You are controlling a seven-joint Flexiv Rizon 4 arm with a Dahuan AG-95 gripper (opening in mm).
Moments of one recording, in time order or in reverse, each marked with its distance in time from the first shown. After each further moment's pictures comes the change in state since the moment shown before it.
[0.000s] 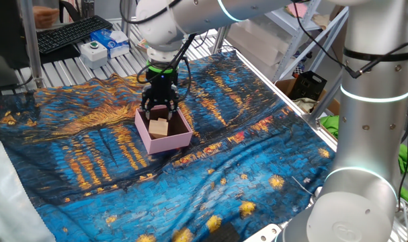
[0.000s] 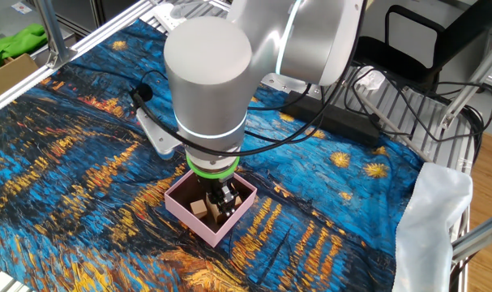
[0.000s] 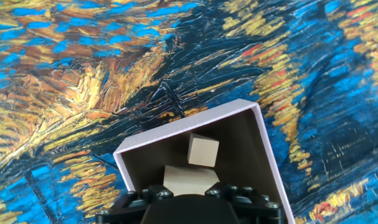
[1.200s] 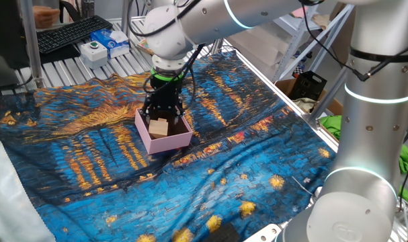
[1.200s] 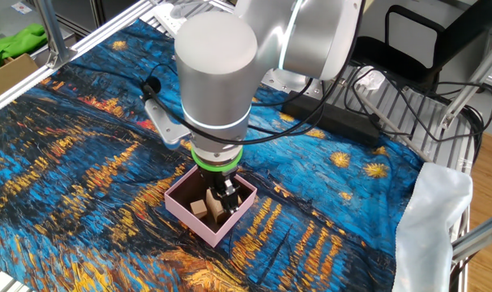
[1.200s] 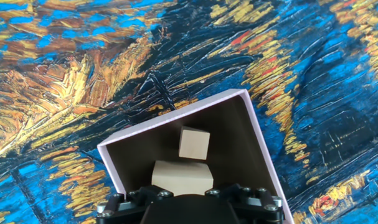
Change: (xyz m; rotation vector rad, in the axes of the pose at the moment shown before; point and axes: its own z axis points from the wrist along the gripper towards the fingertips) arm 0.012 -0.010 0.016 -0.020 -0.028 0.029
